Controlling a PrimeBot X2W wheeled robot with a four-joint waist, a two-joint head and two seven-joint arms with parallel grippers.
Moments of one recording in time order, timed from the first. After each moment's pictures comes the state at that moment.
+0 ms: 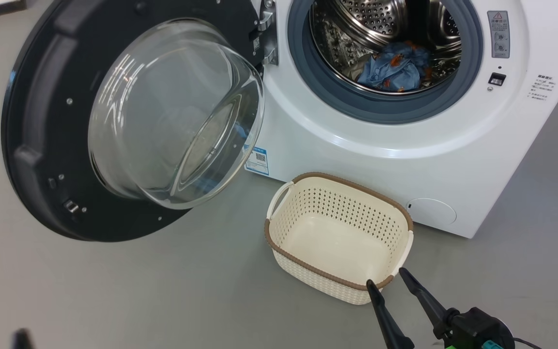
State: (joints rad) left arm 0.30 0.08 0.09 -0.16 -0.51 0.19 -0.25; right arm 0.07 -0.05 0.20 0.07 0.19 0.13 -0.23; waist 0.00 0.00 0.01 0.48
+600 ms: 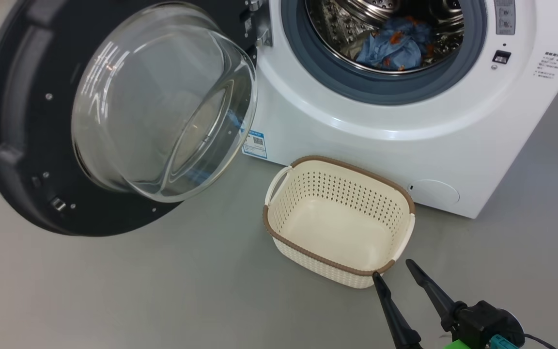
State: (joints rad) left arm -0.25 0.34 0.54 0.21 -1.19 0.04 -0.03; right arm 0.08 -0.06 0.18 0.01 0.18 0.13 -0.19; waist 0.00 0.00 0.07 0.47
